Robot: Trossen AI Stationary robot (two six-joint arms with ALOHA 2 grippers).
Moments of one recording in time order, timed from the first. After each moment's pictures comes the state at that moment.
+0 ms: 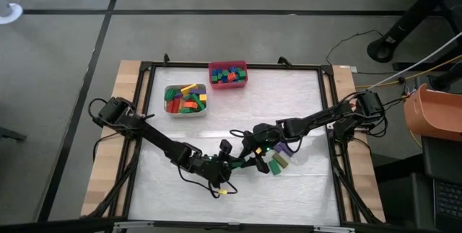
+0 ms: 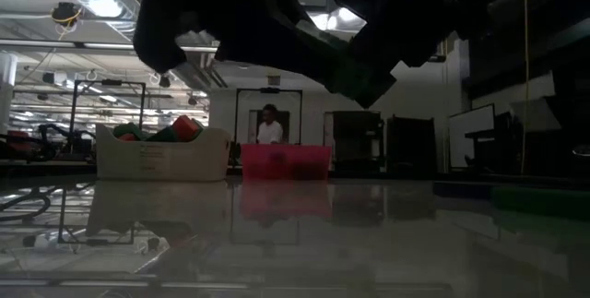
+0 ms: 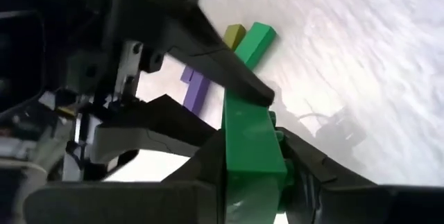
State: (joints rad) left arm -0.48 1.82 1.08 0.11 -0.57 0.44; right arm 0.18 1.68 0.90 0.19 -0.36 0.23
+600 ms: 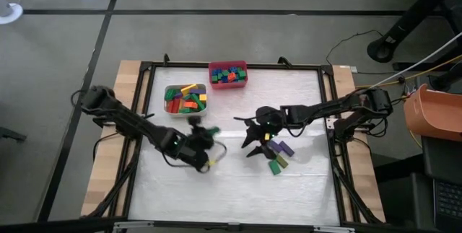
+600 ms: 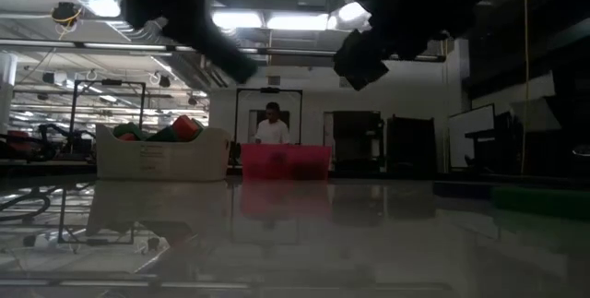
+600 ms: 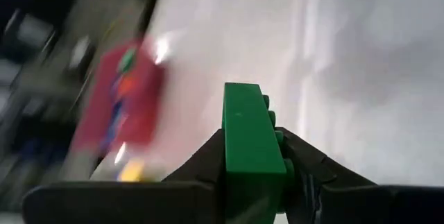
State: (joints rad) left arm -0.44 1.56 1.08 -0.60 -0.85 -0.23; right arm 0.05 1.58 0.90 0.05 -0.54 -0.03
